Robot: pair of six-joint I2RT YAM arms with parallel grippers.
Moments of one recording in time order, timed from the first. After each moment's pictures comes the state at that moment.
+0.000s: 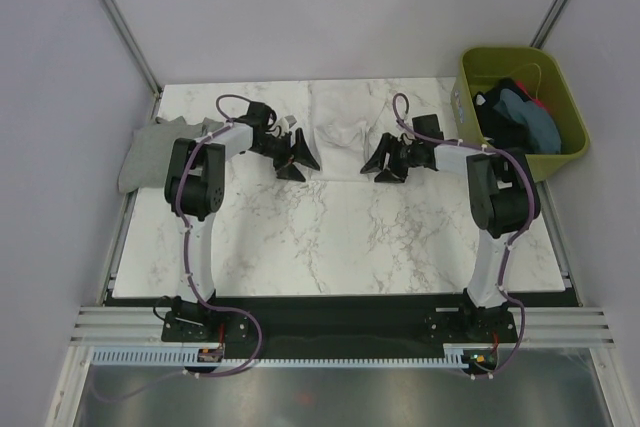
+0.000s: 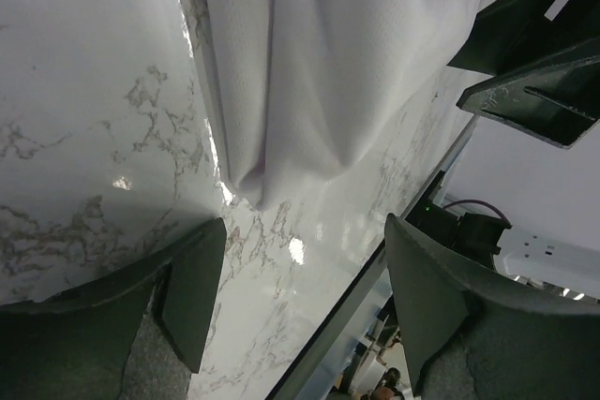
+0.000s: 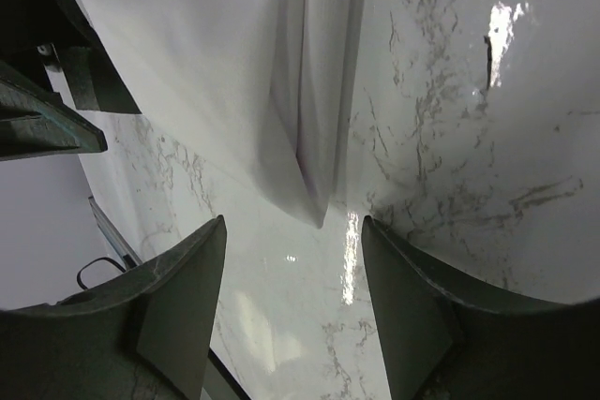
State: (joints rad) left arm -0.22 2.25 1.60 -0.56 0.86 -0.39; right arm 0.19 2.00 1.19 -0.13 -0.66 0.56
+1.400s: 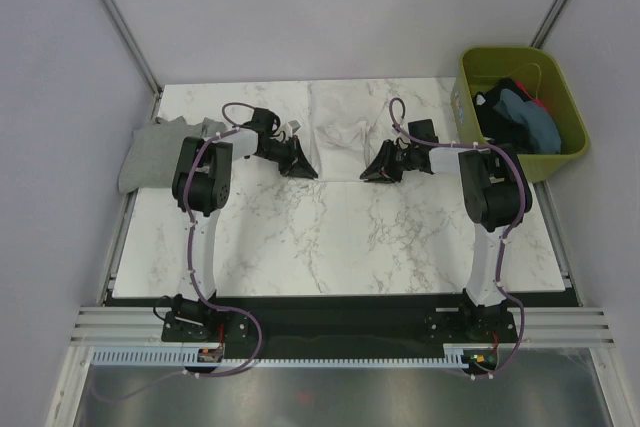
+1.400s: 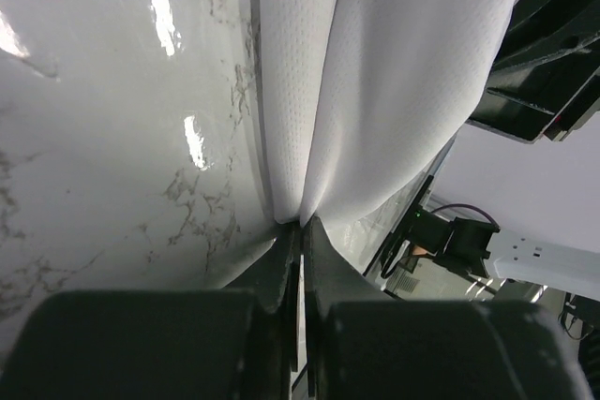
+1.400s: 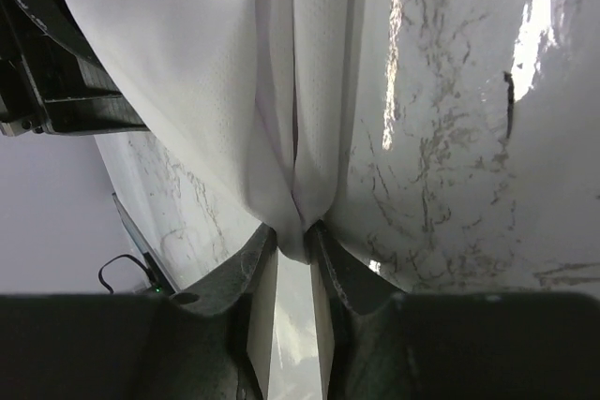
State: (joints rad) left arm -0.23 2.34 1.61 -0.45 0.91 -0.45; right arm 0.20 2.08 1.20 -0.04 -0.71 0.63
